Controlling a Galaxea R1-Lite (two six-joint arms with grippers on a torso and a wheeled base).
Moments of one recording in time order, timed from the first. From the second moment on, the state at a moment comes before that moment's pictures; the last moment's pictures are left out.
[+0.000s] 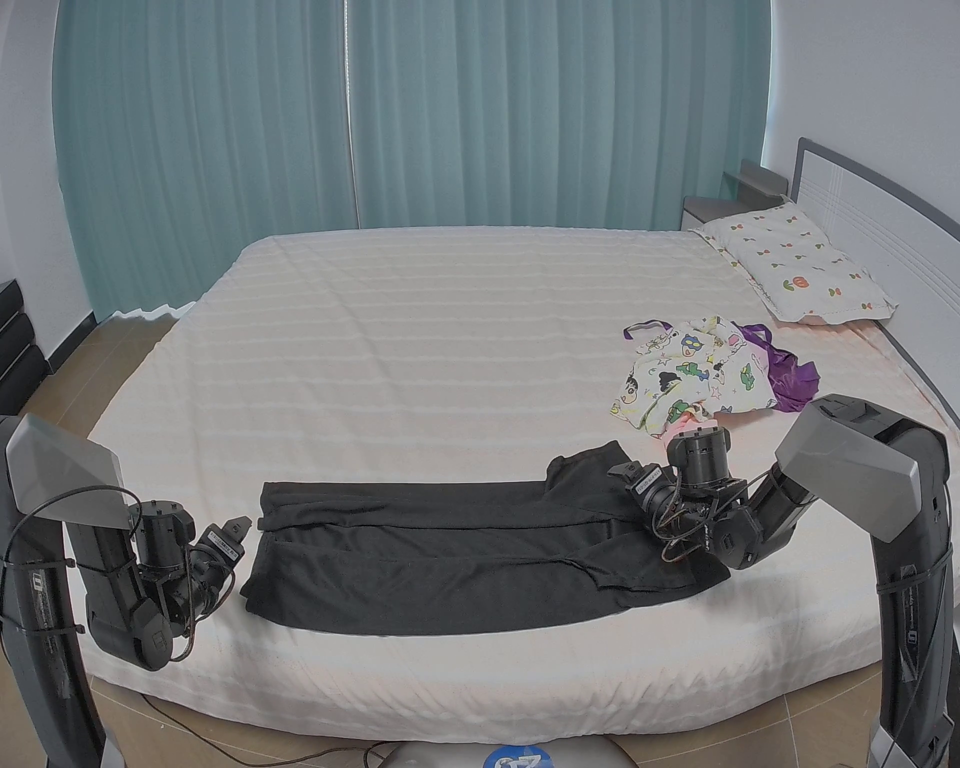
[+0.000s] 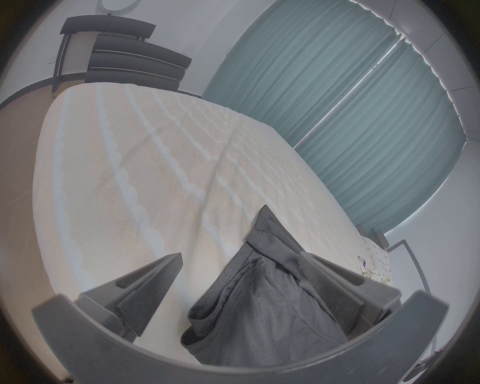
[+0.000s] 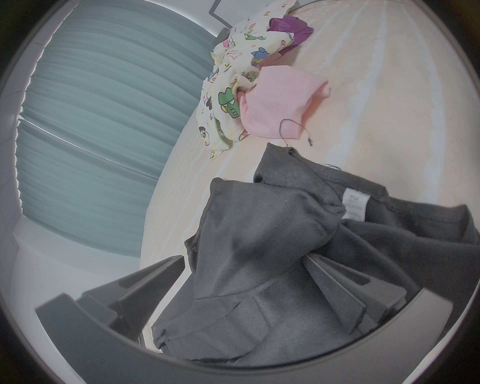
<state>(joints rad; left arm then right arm) 0.01 2.28 -0.33 -1.45 0.11 -0.86 0.32 2.46 -1.13 -0.77 -0.05 1.11</state>
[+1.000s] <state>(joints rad) -0.02 2.25 -0.40 -1.43 0.12 -0.85 0.32 2.42 -1.09 -0.77 -0.12 1.14</state>
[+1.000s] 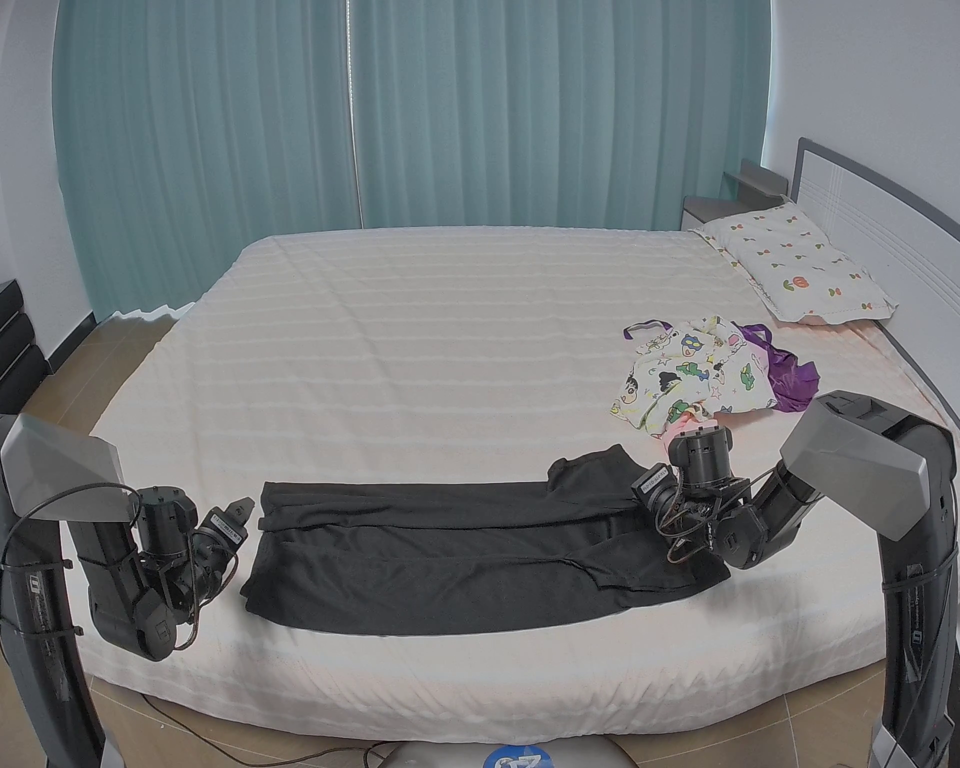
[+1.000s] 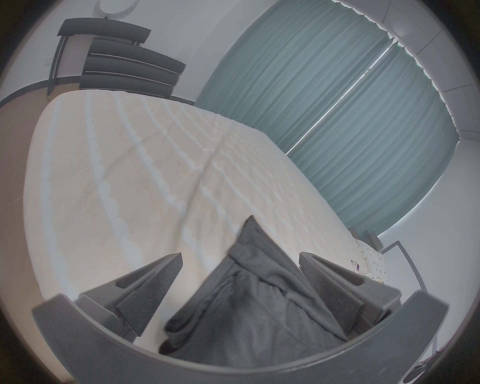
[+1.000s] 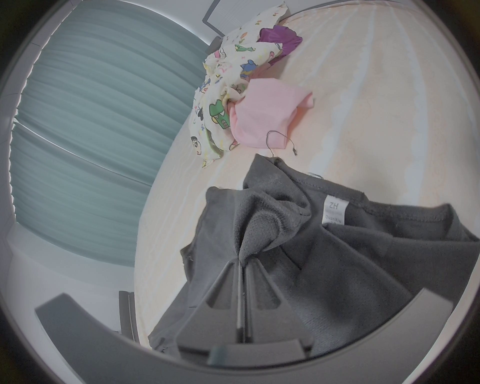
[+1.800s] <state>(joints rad) -0.24 2.29 -0.87 -0.89 0.21 -0.92 0.33 2.40 -1.00 -0.90 -0.11 1.14</state>
